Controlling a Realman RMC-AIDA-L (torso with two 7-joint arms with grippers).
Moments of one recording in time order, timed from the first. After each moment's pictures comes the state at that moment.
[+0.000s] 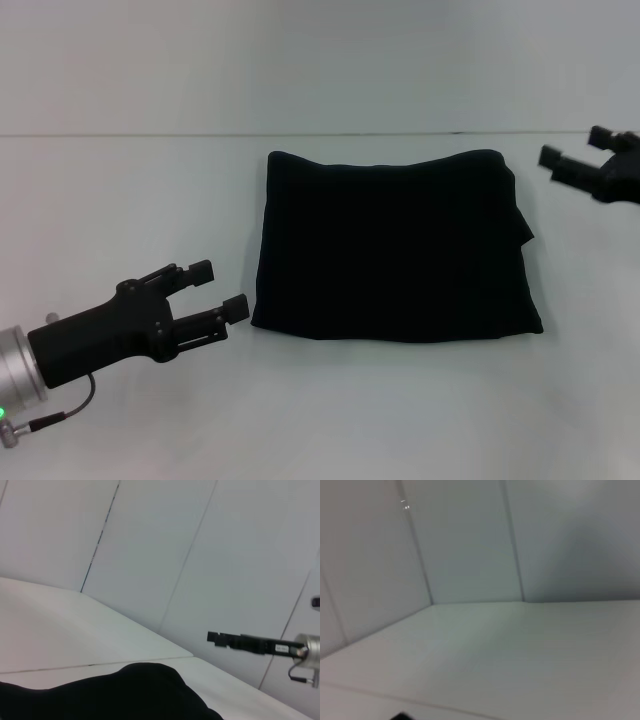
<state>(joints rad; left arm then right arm) -0.44 -2.06 0.48 0.39 1.92 1.59 -1.20 0.53 2.04 -0.70 -0.56 -1.64 -1.06 1.28</state>
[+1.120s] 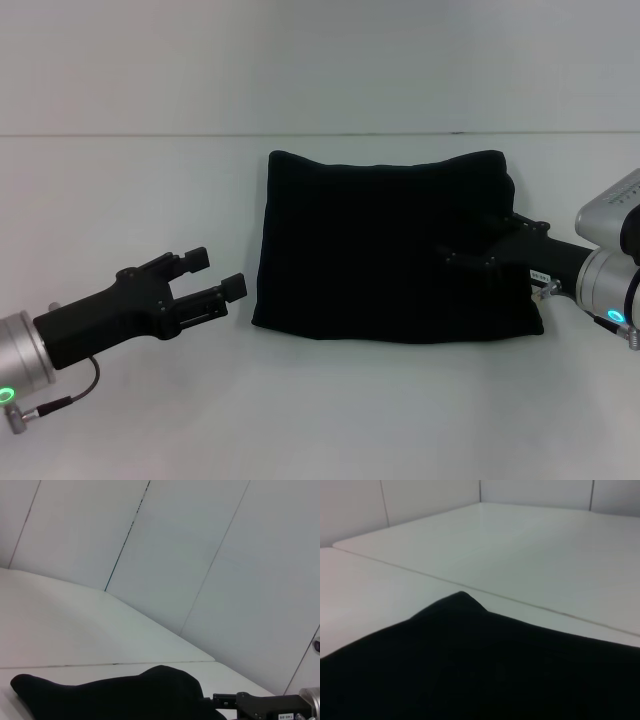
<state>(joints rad) -0.46 -2.06 0.45 0.37 1.91 1.51 -1.24 0.67 2.09 -0.77 -0.28 -1.71 -0.82 1.06</state>
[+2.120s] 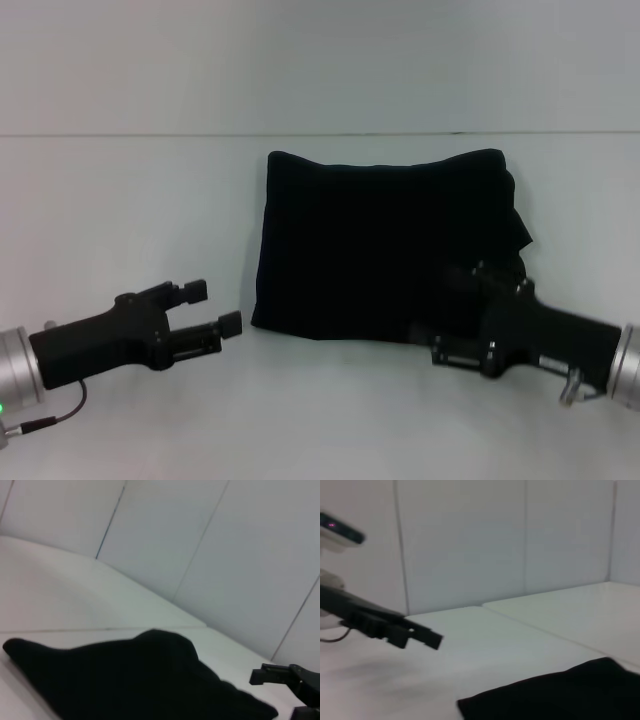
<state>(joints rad) -0.46 -2.04 0.47 0.38 2.01 1.51 -1.27 0.49 2.09 -0.78 -0.34 -1.72 -1.34 0.83</state>
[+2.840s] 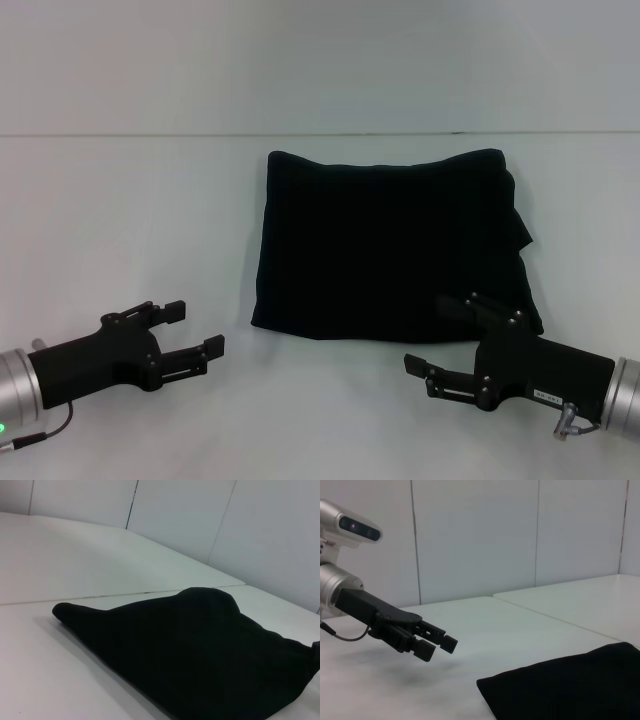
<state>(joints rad) -0.44 -2.05 0.47 0.38 2.04 1.38 -1.15 0.48 2.09 -0.78 -0.25 -1.72 -1.34 0.72</state>
